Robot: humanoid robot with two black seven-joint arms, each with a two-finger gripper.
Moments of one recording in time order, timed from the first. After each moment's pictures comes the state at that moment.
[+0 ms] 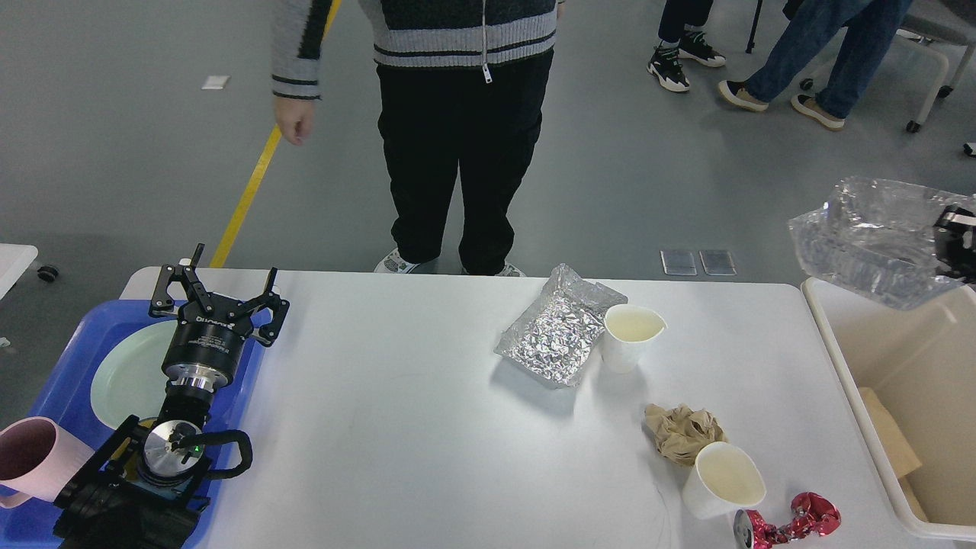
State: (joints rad) left arm -0.36 0.12 -1.35 -0.72 0.12 -0.53 -0.25; right arm 2.06 -0.80 -1.50 1.19 0.06 0.46 -0.12
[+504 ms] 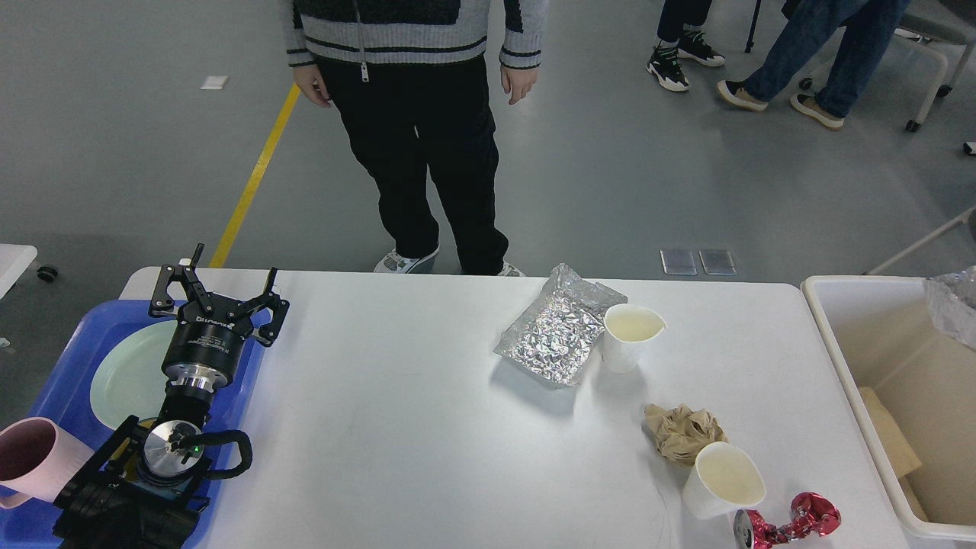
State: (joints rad) left arm -0.36 0.12 -1.35 -0.72 0.12 -0.53 -0.25; right arm 1.28 -0.86 -1.09 0.65 0.05 0.27 -0.12
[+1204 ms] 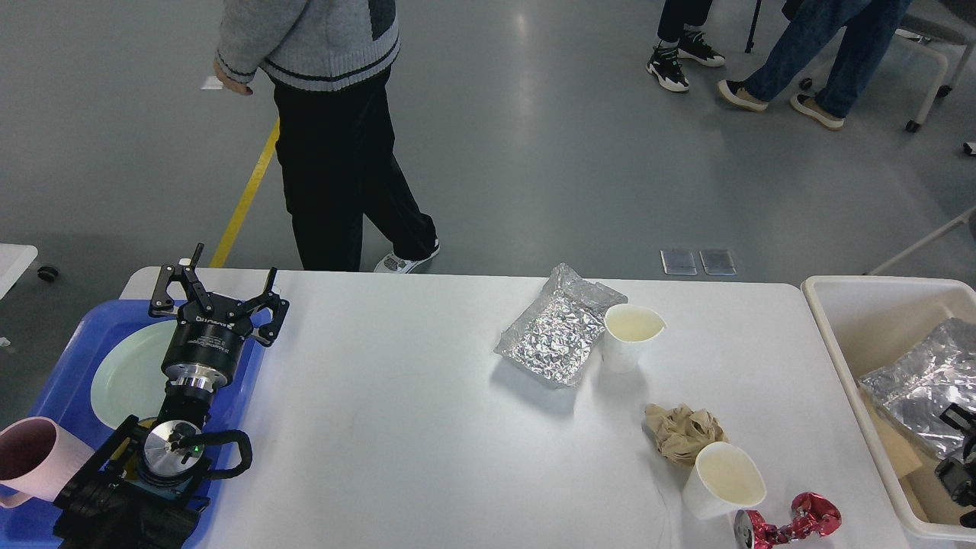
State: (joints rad) left arm -0.36 0.12 -1.35 -0.72 0.12 -0.53 -0.25; right arm 0.58 -0.42 -0.91 0.08 0.07 -0.15 -0.12
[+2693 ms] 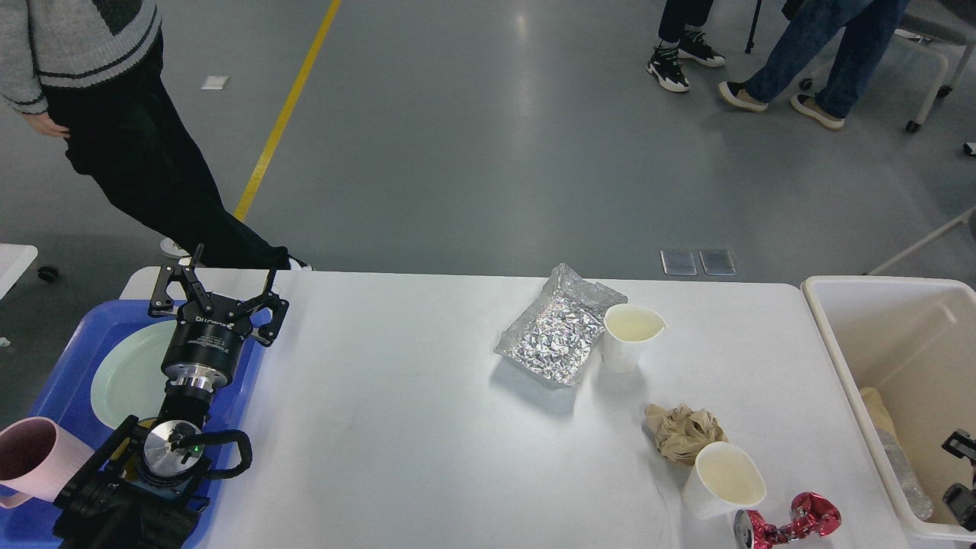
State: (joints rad) left arm -0.36 0.12 -1.35 -0.72 0.12 -0.53 -0.25; right arm 0.57 -0.44 -0.92 0.14 0.06 -0.13 -0.14
